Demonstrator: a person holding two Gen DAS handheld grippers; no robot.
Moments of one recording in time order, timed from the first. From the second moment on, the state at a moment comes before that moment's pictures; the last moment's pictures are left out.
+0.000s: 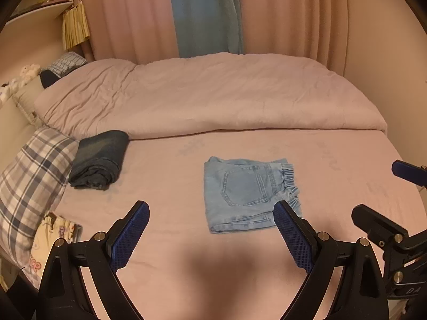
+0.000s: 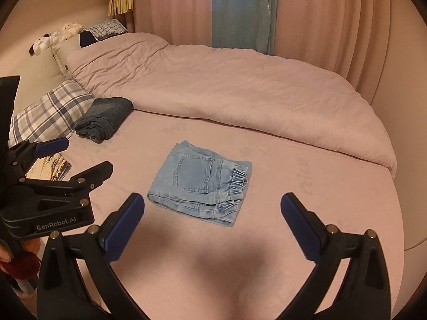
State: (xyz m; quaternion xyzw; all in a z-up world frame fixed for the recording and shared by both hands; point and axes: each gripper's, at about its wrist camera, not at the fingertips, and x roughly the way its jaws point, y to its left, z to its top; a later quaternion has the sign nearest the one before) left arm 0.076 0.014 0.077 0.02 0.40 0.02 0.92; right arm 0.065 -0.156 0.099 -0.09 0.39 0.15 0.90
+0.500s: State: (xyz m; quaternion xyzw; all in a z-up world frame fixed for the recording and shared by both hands) left arm 0.077 0.013 0.077 0.02 0.40 0.02 0.91; right arm 0.064 -0.150 0.093 -0.09 0.40 0.16 0.90
